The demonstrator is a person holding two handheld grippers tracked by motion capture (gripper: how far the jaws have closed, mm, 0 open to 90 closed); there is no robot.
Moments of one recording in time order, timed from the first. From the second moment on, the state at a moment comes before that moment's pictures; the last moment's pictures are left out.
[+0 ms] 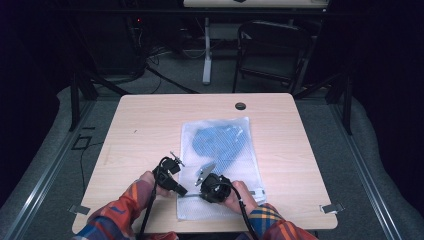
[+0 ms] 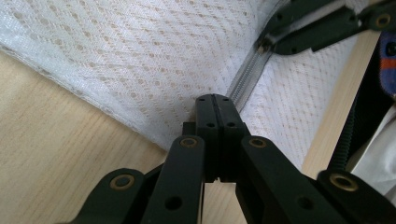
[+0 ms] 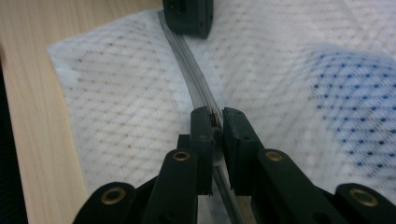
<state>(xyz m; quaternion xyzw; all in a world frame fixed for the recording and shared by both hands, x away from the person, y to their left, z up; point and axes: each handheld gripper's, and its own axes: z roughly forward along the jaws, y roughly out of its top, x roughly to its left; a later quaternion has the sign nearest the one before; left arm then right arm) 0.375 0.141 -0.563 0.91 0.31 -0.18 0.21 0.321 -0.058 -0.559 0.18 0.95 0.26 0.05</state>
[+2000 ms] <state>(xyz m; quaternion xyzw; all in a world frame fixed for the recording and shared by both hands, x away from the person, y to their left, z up) 0.360 0.116 -0.558 0.93 0.26 -0.11 0.22 0.329 -0.074 -0.558 0.23 0.94 0.27 0.01</state>
